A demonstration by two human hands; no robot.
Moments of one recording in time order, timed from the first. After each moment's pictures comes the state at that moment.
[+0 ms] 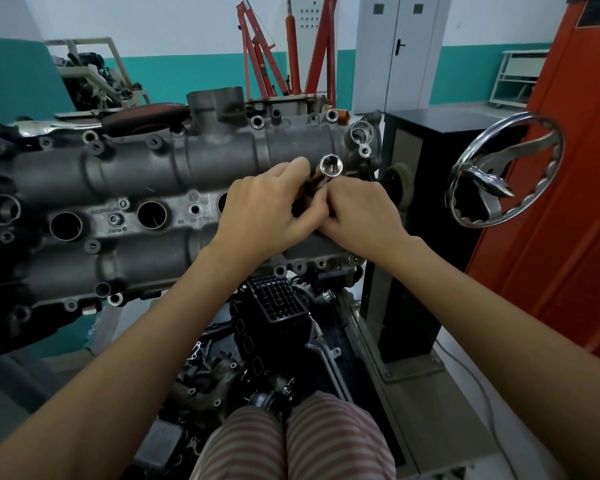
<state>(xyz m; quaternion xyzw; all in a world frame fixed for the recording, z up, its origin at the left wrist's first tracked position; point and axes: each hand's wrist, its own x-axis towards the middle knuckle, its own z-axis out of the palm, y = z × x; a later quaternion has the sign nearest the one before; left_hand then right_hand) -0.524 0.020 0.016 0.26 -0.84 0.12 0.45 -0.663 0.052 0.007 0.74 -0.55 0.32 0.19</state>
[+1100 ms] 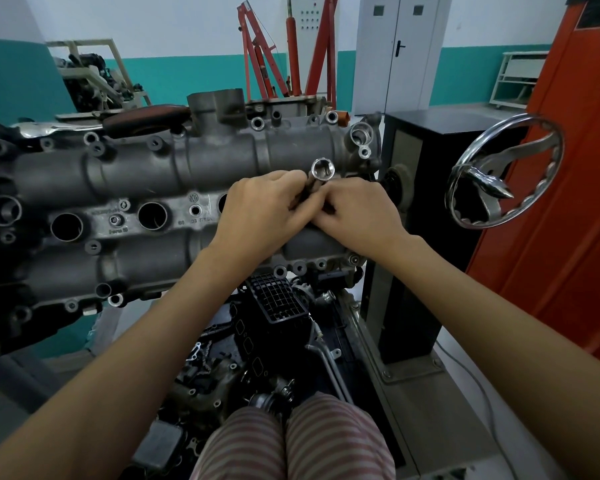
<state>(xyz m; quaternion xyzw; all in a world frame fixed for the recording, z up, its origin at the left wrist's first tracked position) -0.523 0.016 0.014 0.25 -0.83 0.10 0.48 -0.664 0.049 0.006 0.73 -0.56 0.34 0.18</state>
